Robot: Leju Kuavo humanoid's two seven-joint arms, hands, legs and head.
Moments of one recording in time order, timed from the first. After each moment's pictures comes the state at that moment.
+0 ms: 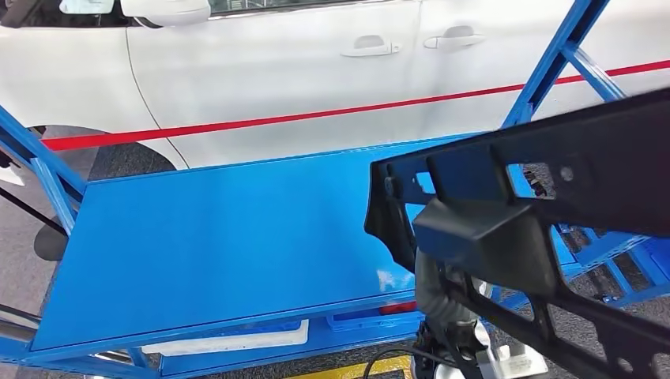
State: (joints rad) left arm -0.05 -0.18 1.31 -0.24 -0.82 0.04 -0.57; right arm 0.03 0.05 0.51 -1.90 0.17 -0.48 -0.60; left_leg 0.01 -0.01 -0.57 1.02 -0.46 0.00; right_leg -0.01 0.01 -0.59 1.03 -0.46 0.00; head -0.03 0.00
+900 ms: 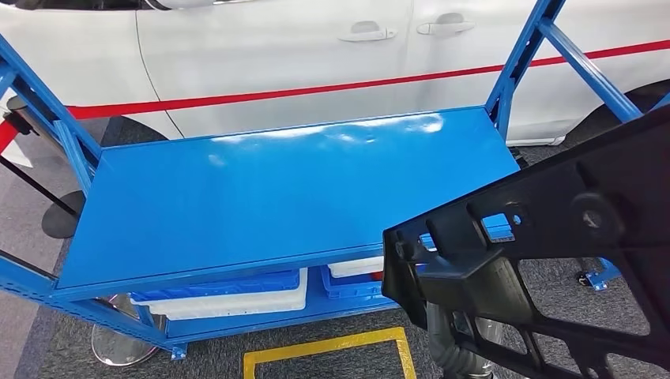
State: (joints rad) left arm -0.06 -0.19 1.35 -0.26 -0.82 0.06 -0.55; right arm 0.29 0.03 0.40 -1.91 0.20 -0.39 -0.61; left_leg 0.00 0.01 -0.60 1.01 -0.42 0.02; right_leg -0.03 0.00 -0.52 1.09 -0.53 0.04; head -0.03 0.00
